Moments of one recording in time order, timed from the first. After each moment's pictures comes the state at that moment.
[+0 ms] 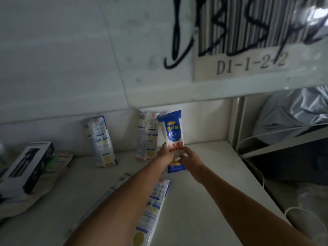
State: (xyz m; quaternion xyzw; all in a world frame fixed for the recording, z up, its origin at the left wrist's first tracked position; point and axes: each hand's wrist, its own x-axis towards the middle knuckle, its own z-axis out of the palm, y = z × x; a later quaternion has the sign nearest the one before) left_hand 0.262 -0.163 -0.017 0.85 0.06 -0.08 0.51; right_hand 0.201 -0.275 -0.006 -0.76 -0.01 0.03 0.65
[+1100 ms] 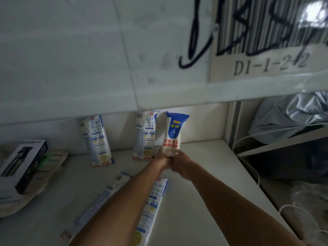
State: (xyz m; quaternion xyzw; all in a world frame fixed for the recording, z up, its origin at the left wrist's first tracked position) left_hand 0.254 -0.166 -0.014 0.74 0.13 -0.15 0.64; right_hand 0.236 -0.248 -0.031 -0.69 0.12 0.11 0.71
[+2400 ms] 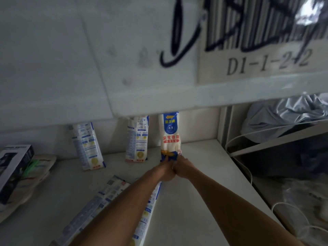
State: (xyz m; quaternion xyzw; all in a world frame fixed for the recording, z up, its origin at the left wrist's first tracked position) left_hand 0.258 -0.174 -0.055 0.96 -0.09 -0.18 0.17; right_hand 0.235 -0.277 -0.044 -0.97 0.05 0.10 0.23
